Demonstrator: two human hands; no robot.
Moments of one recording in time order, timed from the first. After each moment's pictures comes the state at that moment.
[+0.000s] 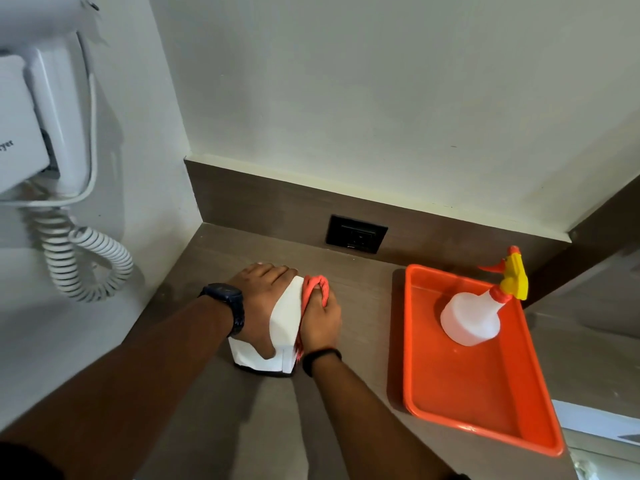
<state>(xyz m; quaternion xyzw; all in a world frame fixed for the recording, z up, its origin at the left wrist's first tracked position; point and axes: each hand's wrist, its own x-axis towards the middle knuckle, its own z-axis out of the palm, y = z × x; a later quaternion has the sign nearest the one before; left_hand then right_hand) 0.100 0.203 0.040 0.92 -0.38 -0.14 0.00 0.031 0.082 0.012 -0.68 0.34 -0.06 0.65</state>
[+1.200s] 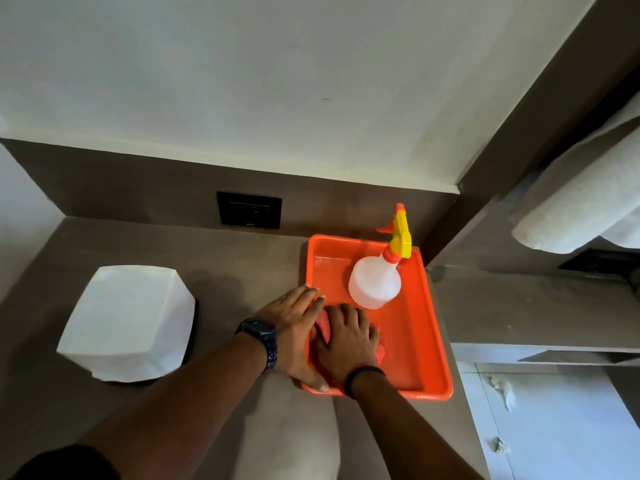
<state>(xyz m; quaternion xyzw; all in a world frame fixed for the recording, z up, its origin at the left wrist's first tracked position) 0.021 -0.008 -0.032 0.86 -0.48 -0.18 0.05 -0.068 -0.132 -0.046 -0.95 0.23 0.10 0.18</state>
